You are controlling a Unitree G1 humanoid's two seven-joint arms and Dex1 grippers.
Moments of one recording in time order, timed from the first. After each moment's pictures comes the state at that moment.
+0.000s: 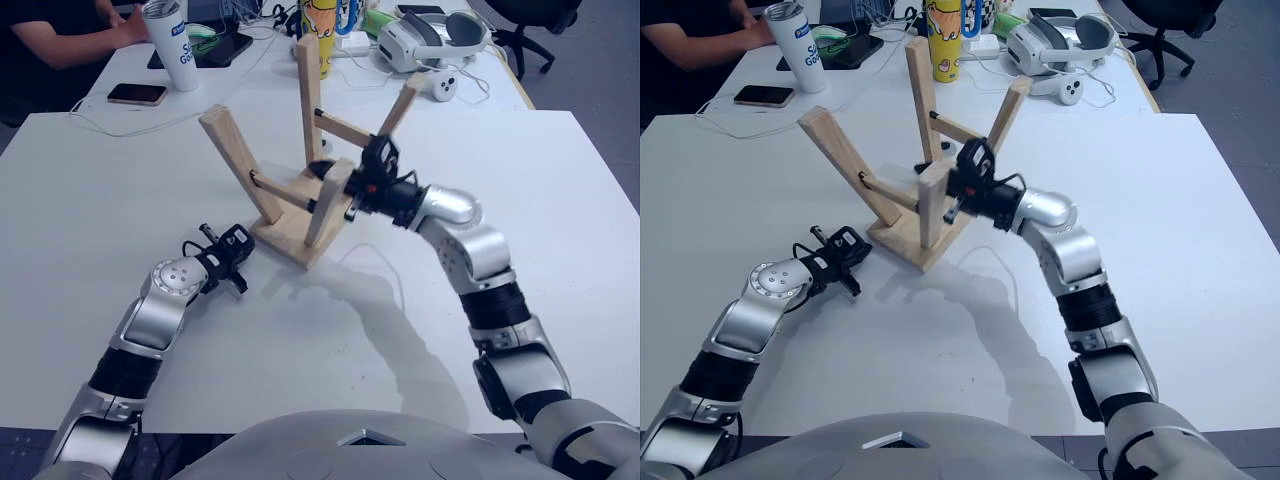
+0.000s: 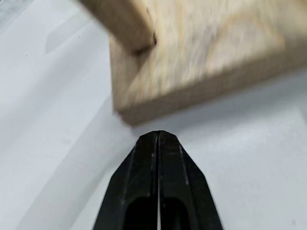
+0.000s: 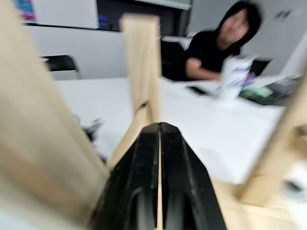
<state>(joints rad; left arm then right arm) -0.13 0.53 -0.25 -0.10 0.09 0.51 -0.55 -0.43 -0.26 0.28 -0.01 0.36 0.32 0.73</state>
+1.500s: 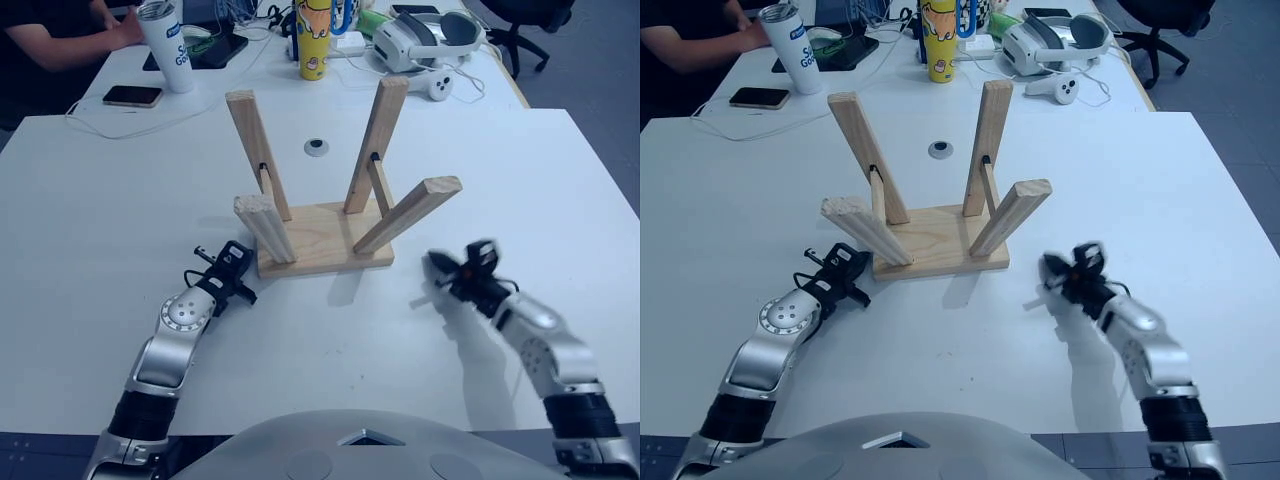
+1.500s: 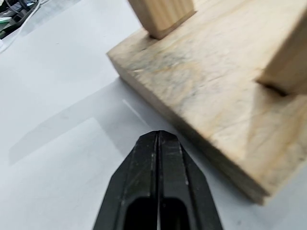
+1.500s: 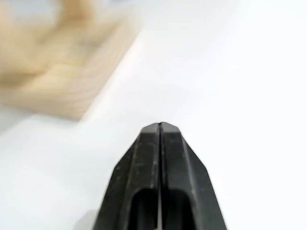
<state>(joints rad) 0.10 0.39 -0.17 -0.21 0.09 0.41 -0.37 0.15 -0.56 0.05 -0.06 0.48 0.31 0.48</state>
